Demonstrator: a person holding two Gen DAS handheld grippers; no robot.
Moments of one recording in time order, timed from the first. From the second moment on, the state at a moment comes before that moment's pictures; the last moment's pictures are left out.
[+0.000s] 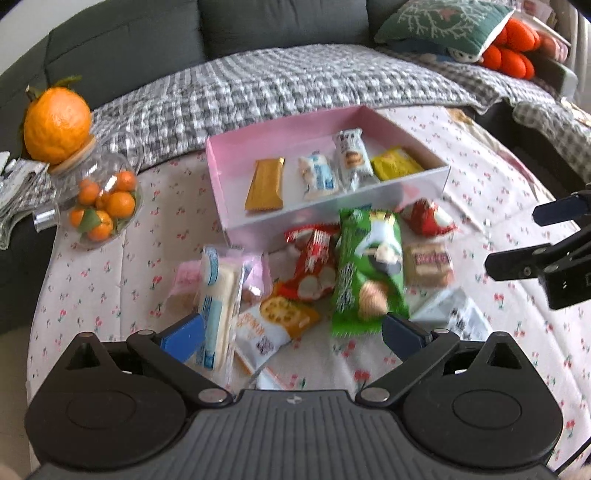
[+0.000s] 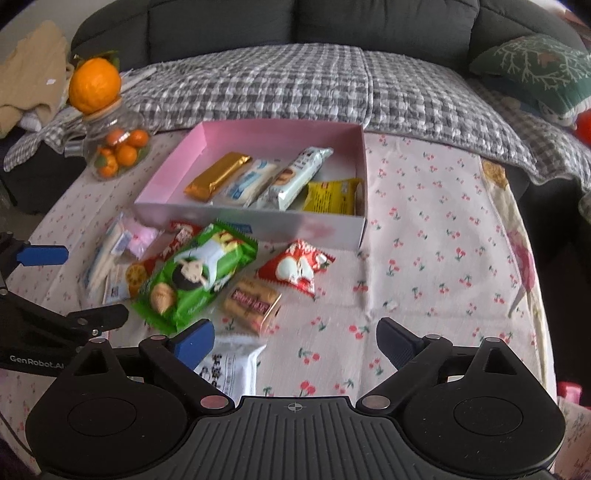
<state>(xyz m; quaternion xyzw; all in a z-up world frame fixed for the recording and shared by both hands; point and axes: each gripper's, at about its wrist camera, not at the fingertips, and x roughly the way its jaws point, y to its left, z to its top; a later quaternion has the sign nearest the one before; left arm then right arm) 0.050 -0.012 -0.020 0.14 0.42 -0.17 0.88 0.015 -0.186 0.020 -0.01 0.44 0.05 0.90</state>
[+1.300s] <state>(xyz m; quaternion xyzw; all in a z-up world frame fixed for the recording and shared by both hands) 0.054 0.047 -0.054 0.15 0.52 -0.24 0.80 0.027 -0.150 -0.034 0.00 0.52 0.03 0.85</state>
